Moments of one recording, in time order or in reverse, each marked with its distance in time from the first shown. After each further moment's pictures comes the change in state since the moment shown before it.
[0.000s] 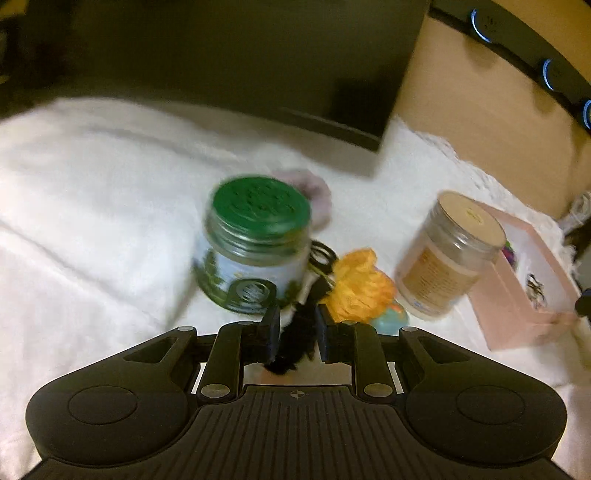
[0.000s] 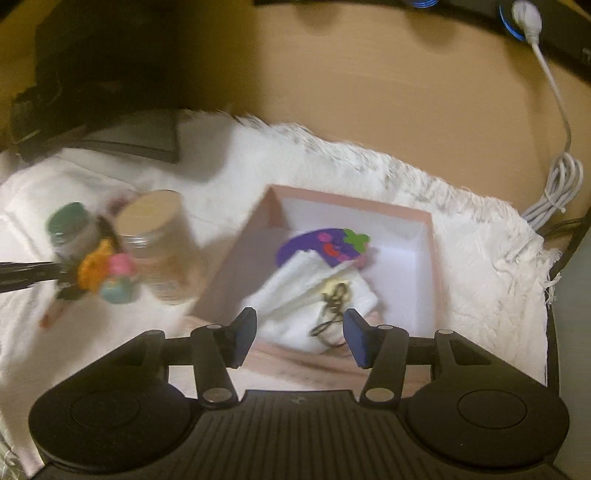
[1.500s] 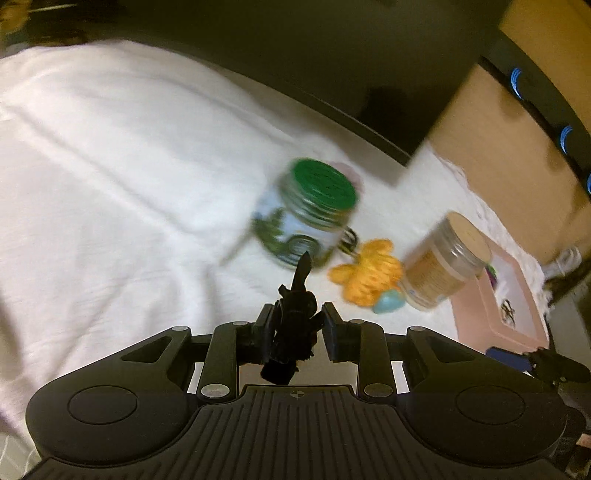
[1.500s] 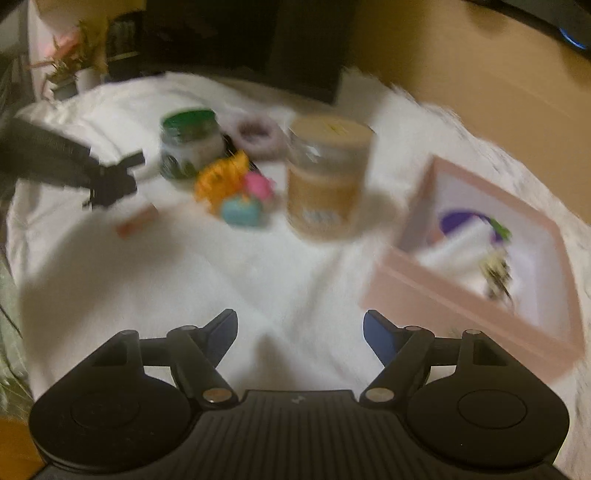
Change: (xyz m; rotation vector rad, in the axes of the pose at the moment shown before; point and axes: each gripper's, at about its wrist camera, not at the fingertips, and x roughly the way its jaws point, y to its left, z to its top) left arm -0.069 0.042 -0.031 -0.254 0.005 0.009; right arm 0.031 0.112 -0.038 -0.262 0.038 0.159
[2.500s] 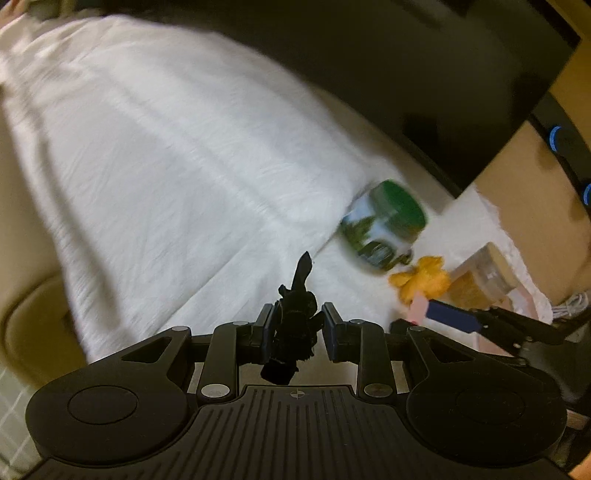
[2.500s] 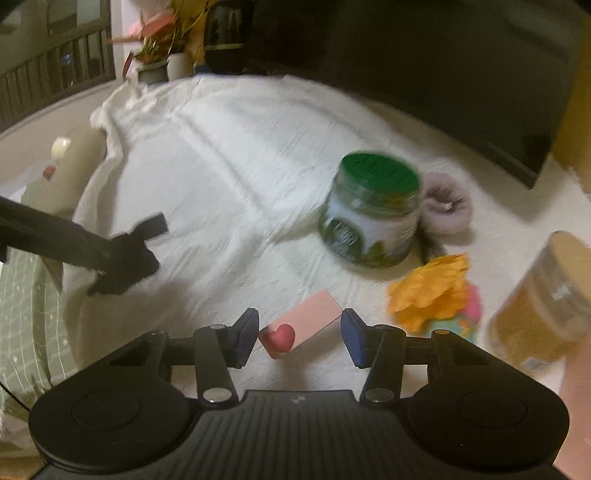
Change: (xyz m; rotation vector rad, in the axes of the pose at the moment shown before) left arm -0.035 0.057 -0.011 -0.135 -0.033 0.027; right arm 0.053 0.113 0.072 -0.165 -0.037 0.177
